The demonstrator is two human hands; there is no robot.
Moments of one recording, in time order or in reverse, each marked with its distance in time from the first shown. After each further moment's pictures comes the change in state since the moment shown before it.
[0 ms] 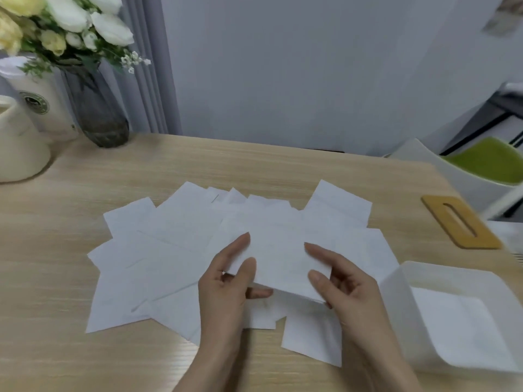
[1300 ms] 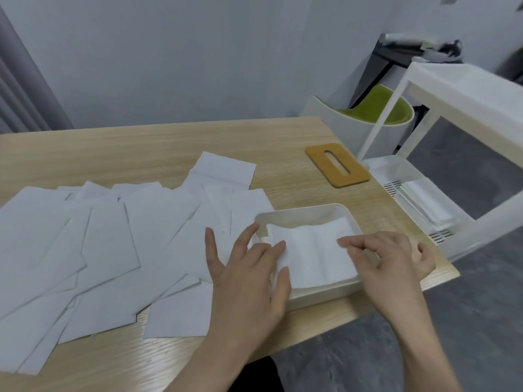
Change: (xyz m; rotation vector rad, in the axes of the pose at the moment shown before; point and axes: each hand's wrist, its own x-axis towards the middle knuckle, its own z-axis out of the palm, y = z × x) left_hand -0.088 -0.061 0.166 1.006 -0.534 0.757; right_hand -0.052 0.030 -0.221 -0.994 0.538 0.103
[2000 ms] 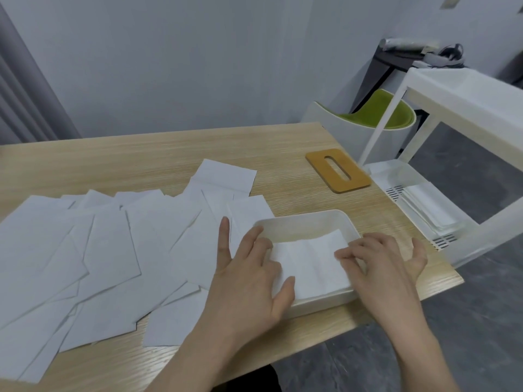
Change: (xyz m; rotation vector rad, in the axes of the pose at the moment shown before) left_hand 0.019 -0.007 -0.009 0.334 -0.275 0.133; right_hand 0.006 0.010 0.010 -0.212 -0.077 -0.119
